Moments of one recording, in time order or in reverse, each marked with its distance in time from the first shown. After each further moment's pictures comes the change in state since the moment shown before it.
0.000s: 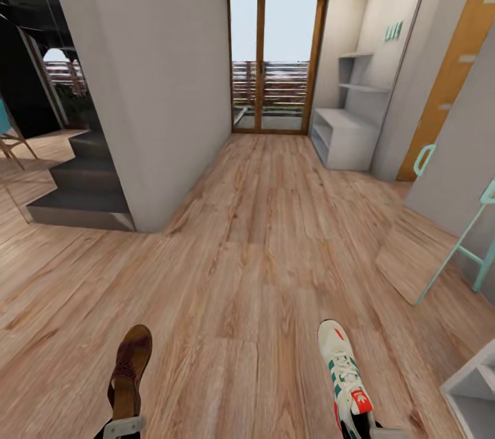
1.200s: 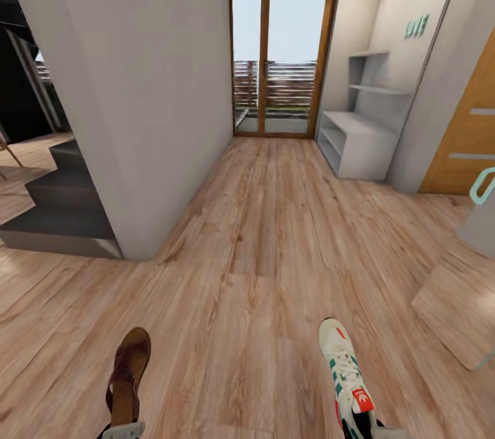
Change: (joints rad) left arm 0.000 0.000 0.002 0.043 0.002 -0.057 0.001; right arm 0.000 -0.004 -0.002 0.000 0.000 -0.019 0.001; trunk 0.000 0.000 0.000
